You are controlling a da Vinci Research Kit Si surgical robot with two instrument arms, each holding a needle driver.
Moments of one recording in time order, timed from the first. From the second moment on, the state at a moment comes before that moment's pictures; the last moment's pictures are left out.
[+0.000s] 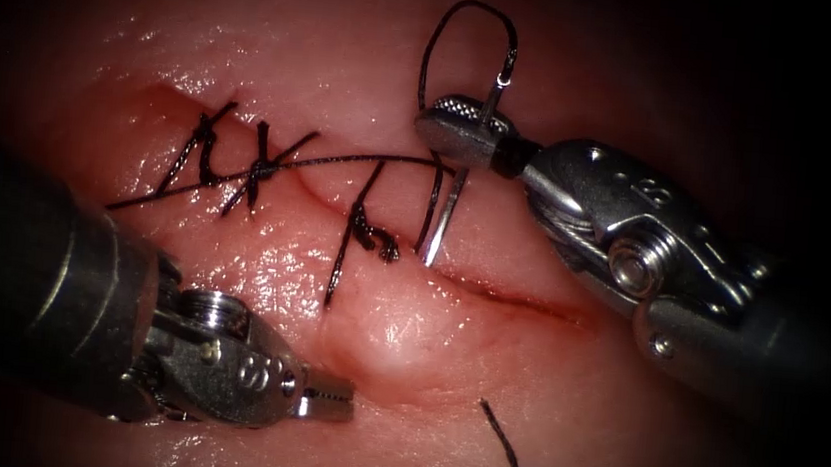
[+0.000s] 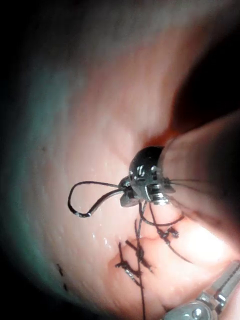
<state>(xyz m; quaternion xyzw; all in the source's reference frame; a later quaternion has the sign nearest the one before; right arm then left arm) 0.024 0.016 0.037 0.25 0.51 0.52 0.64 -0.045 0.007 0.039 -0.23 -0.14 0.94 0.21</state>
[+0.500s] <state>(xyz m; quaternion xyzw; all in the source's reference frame) 0.026 0.014 0.037 0.38 0.44 0.60 0.55 -0.045 0.007 0.039 -0.23 -0.14 0.94 0.21</state>
